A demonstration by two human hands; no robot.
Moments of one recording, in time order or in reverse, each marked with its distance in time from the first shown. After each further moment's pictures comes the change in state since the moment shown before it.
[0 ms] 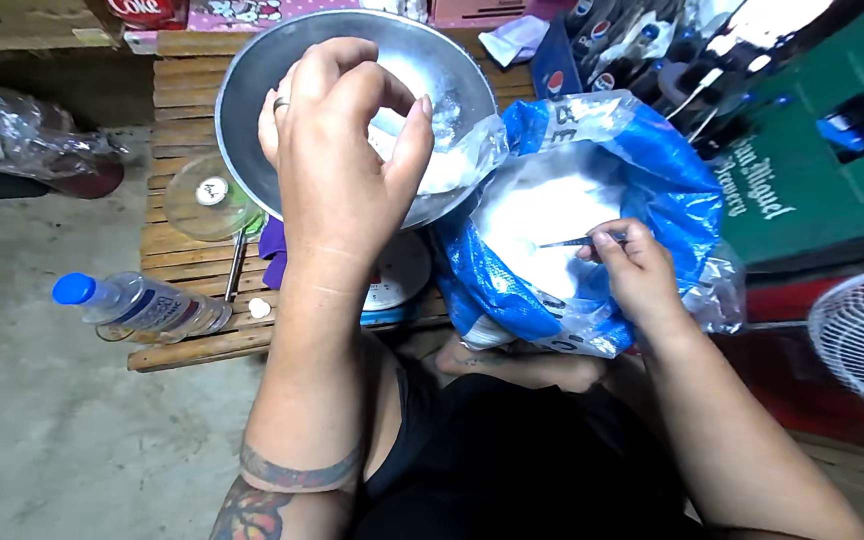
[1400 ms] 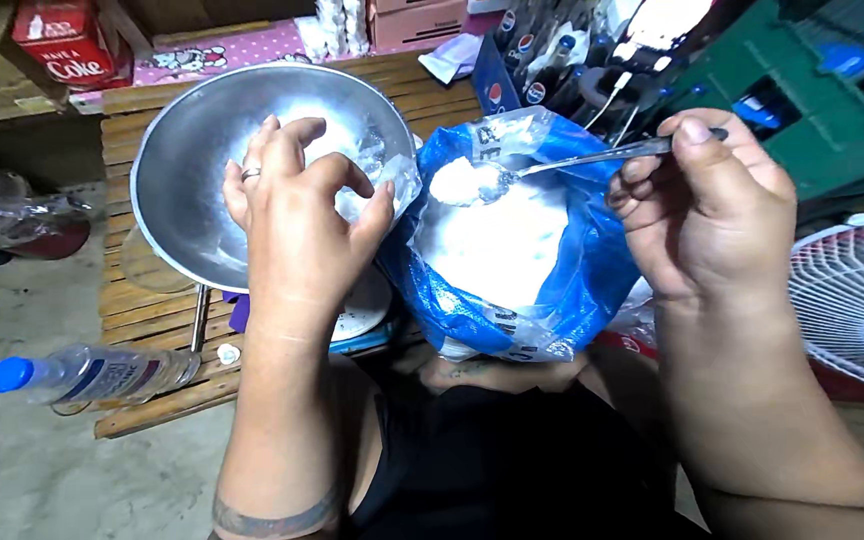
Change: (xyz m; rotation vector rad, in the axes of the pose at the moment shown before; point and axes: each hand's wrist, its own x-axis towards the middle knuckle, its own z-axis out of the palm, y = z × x) left_hand 0.001 0.021 0.022 0.126 -0.241 -0.018; right_hand 0.024 -0.089 -0.064 0.935 0.193 -0.077
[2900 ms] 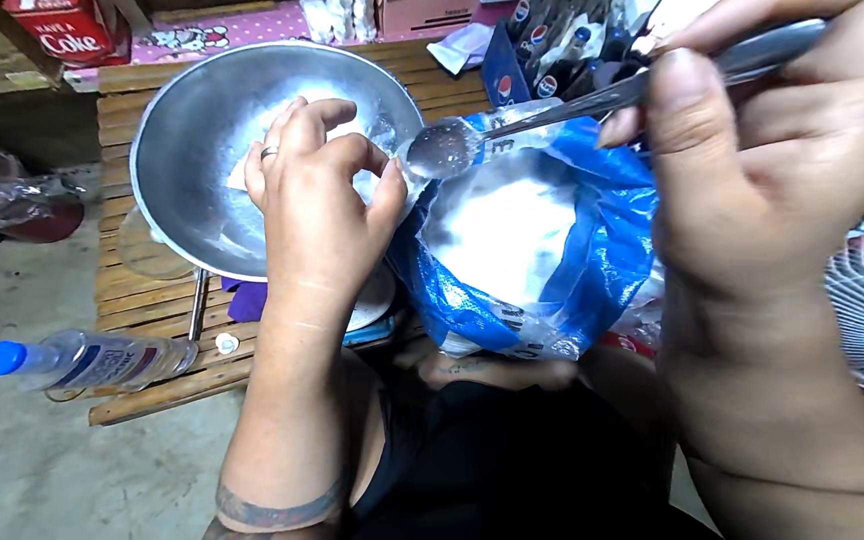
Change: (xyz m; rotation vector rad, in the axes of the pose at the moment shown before) left_hand 0.002 0.002 0.006 -0.091 0.052 0.012; right_hand 0.018 -0.027 0.051 -0.612 -0.297 -0.659
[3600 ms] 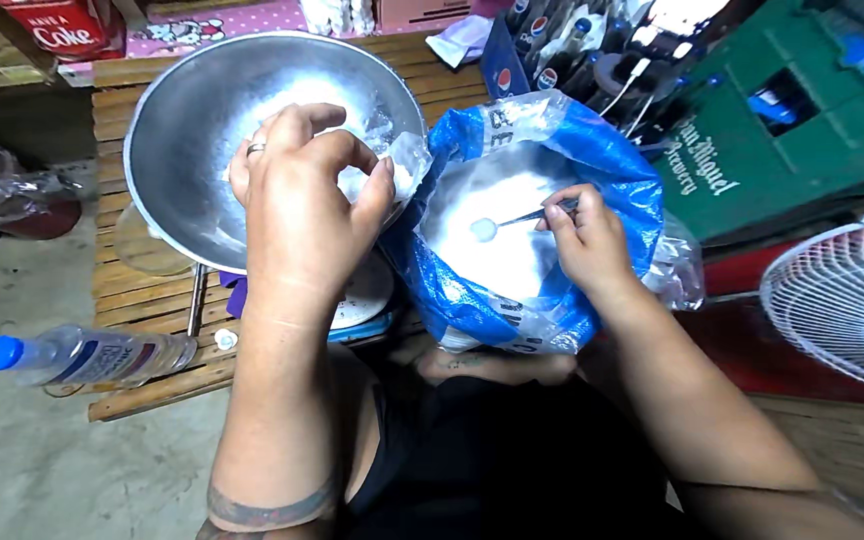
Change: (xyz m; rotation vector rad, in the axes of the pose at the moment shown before) left_hand -0.003 -0.005 -0.009 0.017 -0.050 0.013; right_hand -0.113 0.089 0.015 -0.351 -0.201 0.582
